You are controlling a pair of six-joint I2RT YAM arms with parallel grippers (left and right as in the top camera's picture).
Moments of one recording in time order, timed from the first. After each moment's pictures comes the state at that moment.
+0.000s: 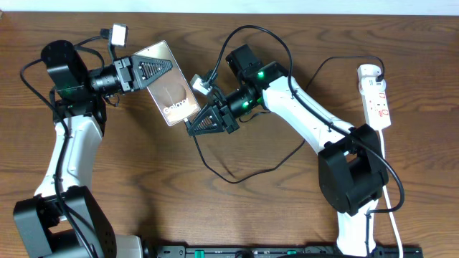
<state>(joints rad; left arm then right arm) 0.23 1.58 1.06 0.36 1.49 -0.85 0.57 2.09 1.70 -0.88 -1.42 -0.45</state>
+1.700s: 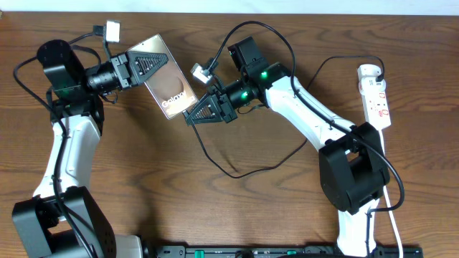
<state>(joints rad) 0.24 1.58 1.07 0.37 1.42 -0.82 0.55 2.09 1.67 -0.58 -1.46 -0.14</state>
